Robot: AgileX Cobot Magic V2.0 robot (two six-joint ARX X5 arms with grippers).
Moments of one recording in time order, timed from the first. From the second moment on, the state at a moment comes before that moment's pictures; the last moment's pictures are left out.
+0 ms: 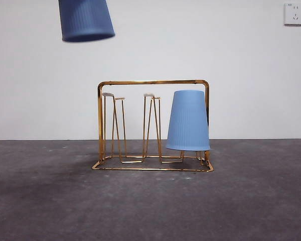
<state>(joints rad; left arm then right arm) -0.63 1.14 1.05 -0.17 -0.24 -0.03 0.83 0.71 1.51 -0.92 0.11 -0.18</state>
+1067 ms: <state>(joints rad) -0.52 1.47 1.05 0.03 -0.15 -0.03 0.83 0.71 1.51 -1.01 0.11 -0.12</state>
